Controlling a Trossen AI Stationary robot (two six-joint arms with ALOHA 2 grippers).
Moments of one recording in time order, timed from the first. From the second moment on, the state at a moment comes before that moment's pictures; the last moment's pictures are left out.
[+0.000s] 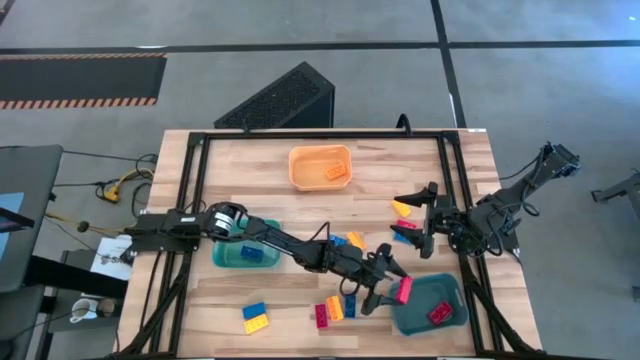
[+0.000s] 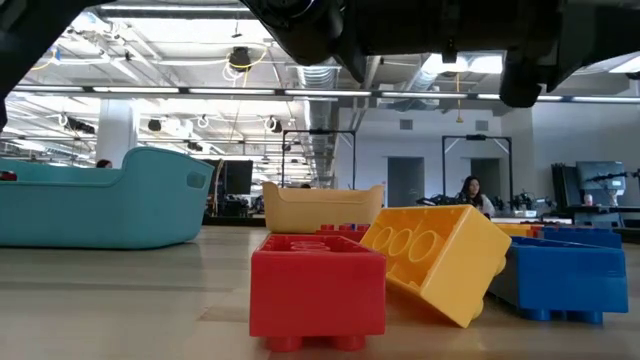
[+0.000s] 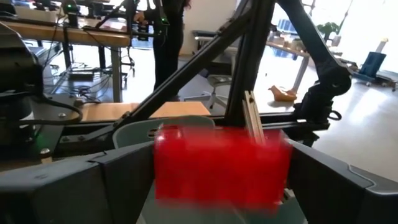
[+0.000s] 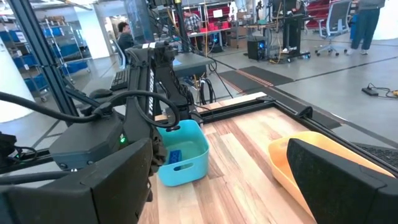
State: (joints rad) left arm -0.26 2.39 1.74 0.59 0.12 -0.12; right arm 0.61 0.73 0.58 0.09 0.84 0.24
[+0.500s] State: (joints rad) left arm -0.25 2.39 1.74 0.59 0.14 -0.16; right arm 0.61 0.73 0.58 0.09 0.84 0.24
